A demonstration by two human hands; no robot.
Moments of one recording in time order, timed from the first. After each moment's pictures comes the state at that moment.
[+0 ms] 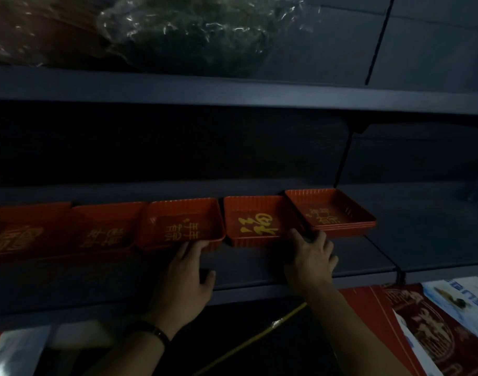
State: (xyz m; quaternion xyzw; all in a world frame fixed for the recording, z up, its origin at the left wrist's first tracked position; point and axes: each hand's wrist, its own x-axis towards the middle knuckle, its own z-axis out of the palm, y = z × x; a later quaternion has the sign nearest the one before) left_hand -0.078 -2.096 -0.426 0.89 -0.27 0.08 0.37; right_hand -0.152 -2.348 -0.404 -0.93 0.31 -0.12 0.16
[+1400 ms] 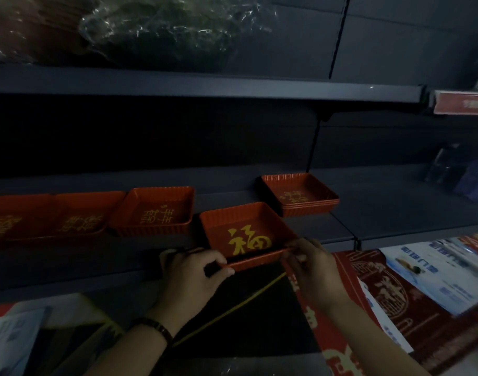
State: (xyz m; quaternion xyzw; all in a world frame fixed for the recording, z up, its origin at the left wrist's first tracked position) left_hand -0.159 -2.115 -0.415 0.87 -0.31 0.09 0.37; right_hand -0.266 -2.380 -0.431 -0.91 0.13 -0.27 0.29
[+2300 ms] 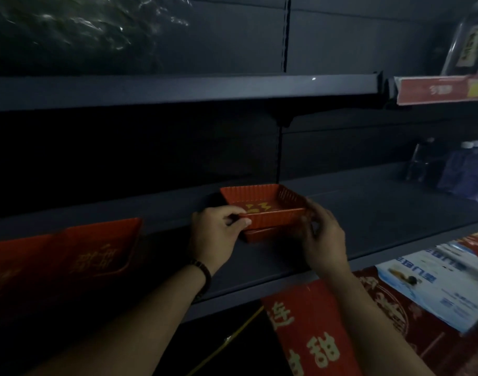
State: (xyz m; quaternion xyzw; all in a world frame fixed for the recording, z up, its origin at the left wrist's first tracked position) left_hand -0.077 -2.326 -0.374 0.77 -0.32 0.10 0.54; right_hand -0.203 -2.525 -0.409 -0.81 0.20 -0.46 0.32
